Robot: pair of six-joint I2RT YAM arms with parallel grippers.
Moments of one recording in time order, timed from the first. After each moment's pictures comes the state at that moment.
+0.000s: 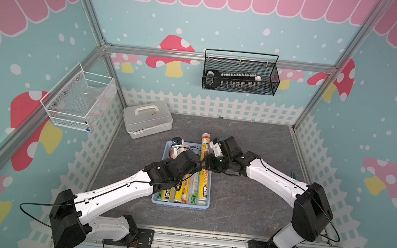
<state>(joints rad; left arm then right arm) -0.87 1.22 1.01 -0.56 -0.55 -0.88 0.72 1.65 1.25 -0.46 -0.39 0.73</state>
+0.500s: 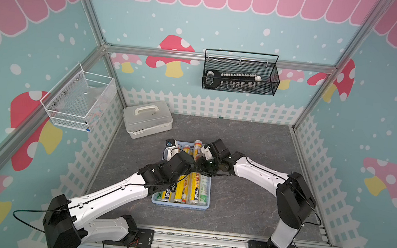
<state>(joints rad) -0.82 1.16 0.93 -0.56 -0.54 -0.89 0.76 1.81 1.30 -0.42 -0.43 0.82</state>
